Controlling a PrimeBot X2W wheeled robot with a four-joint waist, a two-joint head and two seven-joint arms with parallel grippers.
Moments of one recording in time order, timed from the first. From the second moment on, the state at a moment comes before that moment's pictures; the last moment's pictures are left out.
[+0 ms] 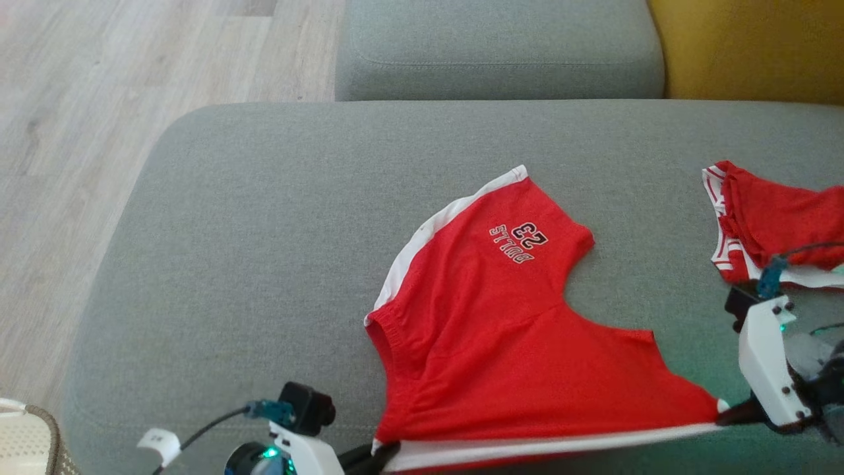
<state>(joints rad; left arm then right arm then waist) -0.24 0.47 -1.12 0.22 -0.99 -0.03 0.06 -0.52 -0.83 0.89 0.42 1.24 0.13 1.01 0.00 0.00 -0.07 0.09</state>
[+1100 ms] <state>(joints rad) -0.47 0.38 -1.00 0.19 -1.06 -0.03 0.05 -0.86 -0.57 0.52 0.60 0.92 0.13 0.87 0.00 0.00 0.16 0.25</state>
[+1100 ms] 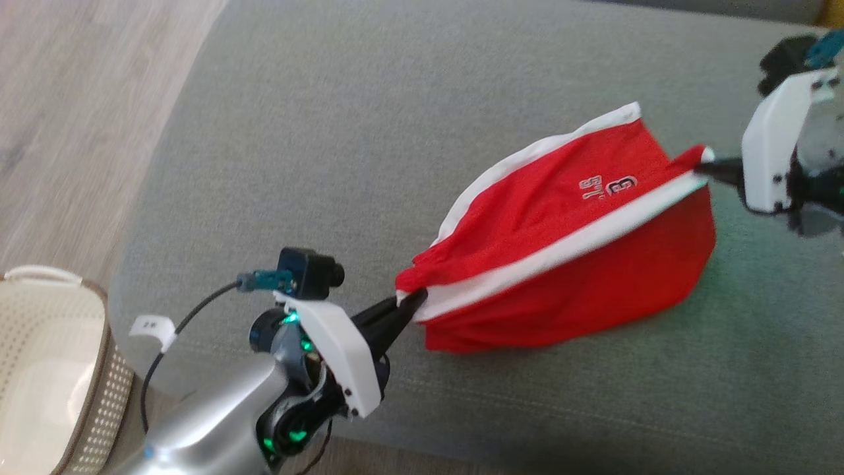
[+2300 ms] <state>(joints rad) -0.71 0.17 -0.94 0.52 -1.09 -0.12 -0.09 -1.08 -0.56 0.55 0.77 0.77 0.13 0.55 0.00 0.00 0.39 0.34</state>
